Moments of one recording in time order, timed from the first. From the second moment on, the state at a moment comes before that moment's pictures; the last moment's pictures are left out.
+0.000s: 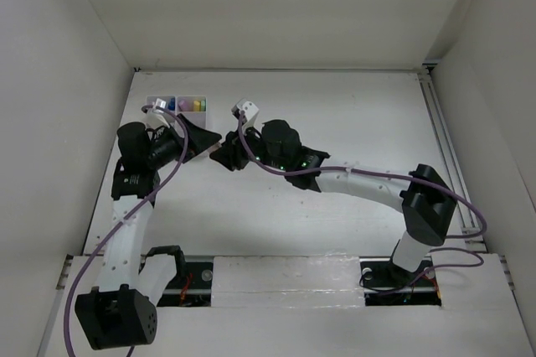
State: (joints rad) left arm 0.07 0.89 0.75 -0.21 0.74 -0.72; right arm 1.02 1.70 1.29 0.32 -0.13 0.32
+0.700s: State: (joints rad) left arm 0.07 0.90 0.75 -0.18 0.69 -0.76; right arm 1.04 1.74 1.32 0.29 -0.02 0.33
